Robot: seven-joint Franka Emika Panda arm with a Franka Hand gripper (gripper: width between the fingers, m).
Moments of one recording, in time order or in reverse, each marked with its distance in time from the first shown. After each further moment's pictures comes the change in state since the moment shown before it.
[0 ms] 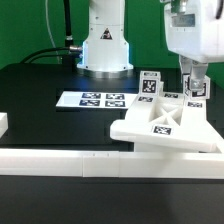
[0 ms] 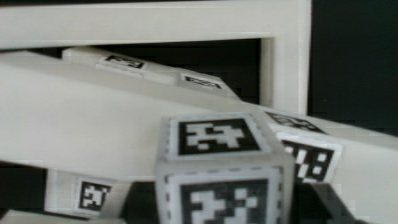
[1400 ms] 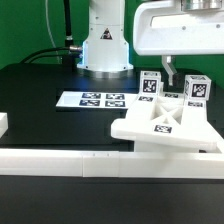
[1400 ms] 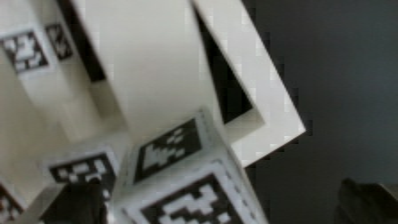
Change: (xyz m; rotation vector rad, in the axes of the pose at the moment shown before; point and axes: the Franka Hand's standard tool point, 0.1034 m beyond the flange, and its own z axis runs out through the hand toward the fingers) arm -0.014 -0.005 -0.003 0.021 0.006 -1.192
